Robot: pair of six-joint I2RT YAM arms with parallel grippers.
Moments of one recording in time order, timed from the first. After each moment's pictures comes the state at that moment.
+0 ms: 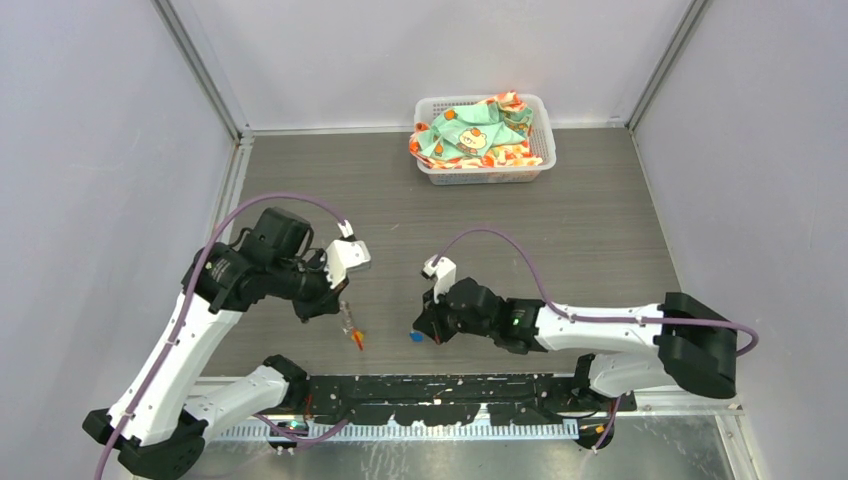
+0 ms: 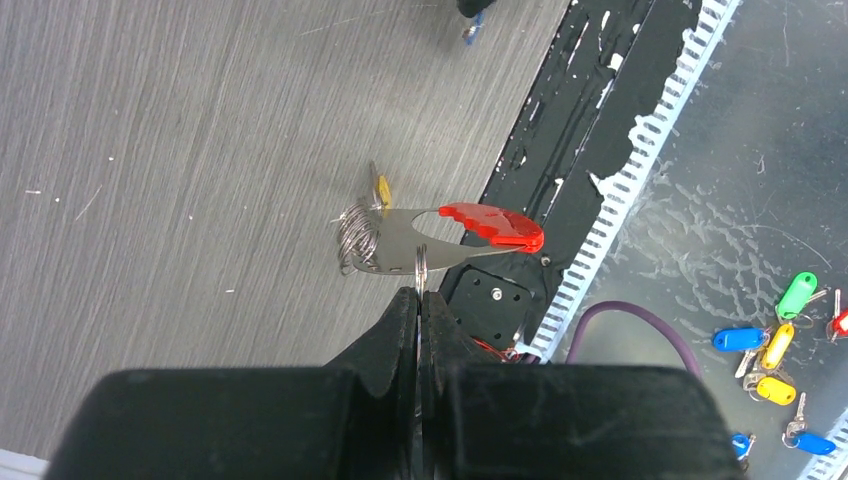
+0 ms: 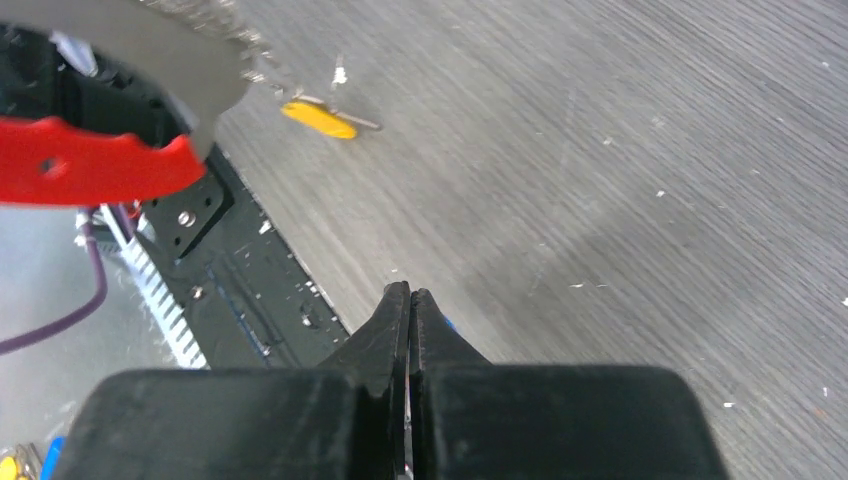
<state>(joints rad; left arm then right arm) -0.55 0.93 1.30 -1.41 0.40 0.47 1.15 1.30 0.62 0.13 0.03 0.54</state>
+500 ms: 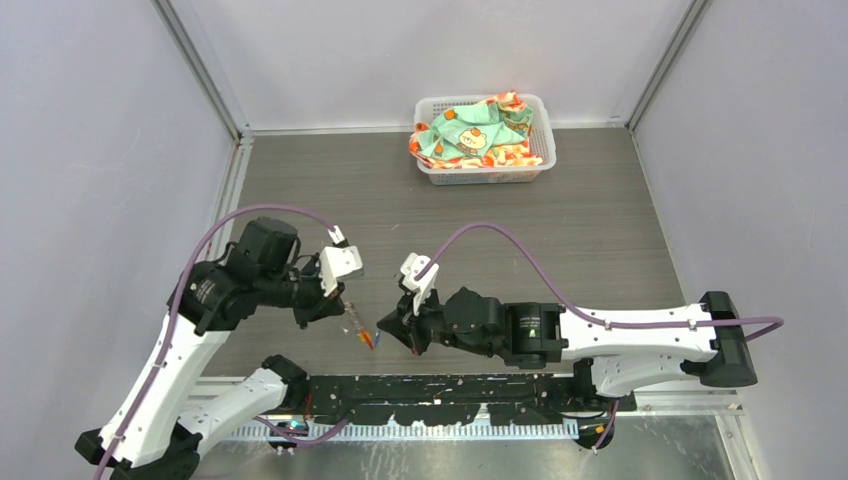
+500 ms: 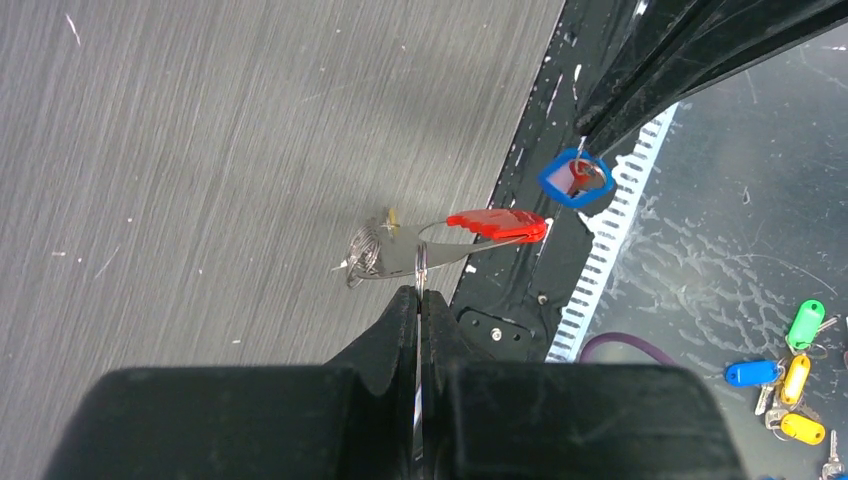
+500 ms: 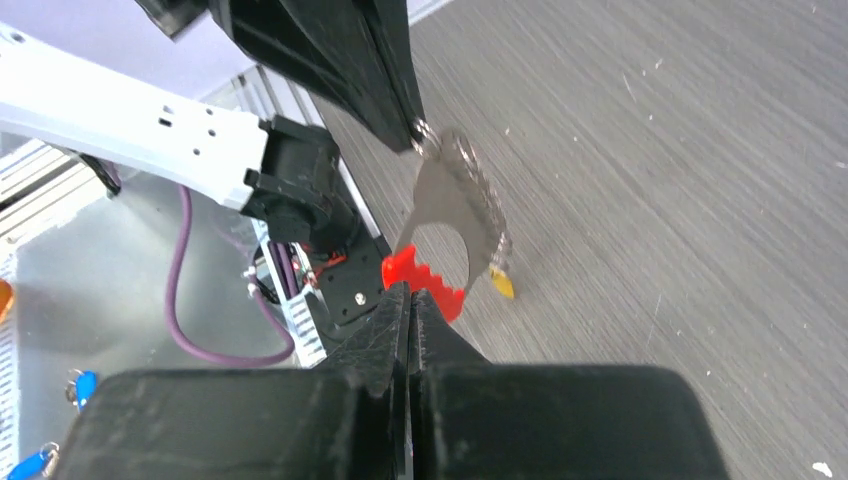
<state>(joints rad) -0.55 0.85 1.26 -1.33 0.47 0.47 1.46 1.20 0.98 -0.06 0.29 0.36</state>
